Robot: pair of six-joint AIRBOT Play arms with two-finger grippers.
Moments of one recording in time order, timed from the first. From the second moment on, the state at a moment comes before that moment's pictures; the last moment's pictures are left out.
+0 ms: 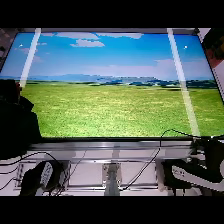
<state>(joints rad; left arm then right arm) 0.46 -0.72 1.12 1.70 -1.26 -1.63 0.04 -1.27 2.08 -1.23 1.25 1.55</state>
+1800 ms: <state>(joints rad) 0.57 -1.02 1.11 1.98 -1.37 -1.63 0.04 -1.27 2.08 -1.23 1.25 1.55</state>
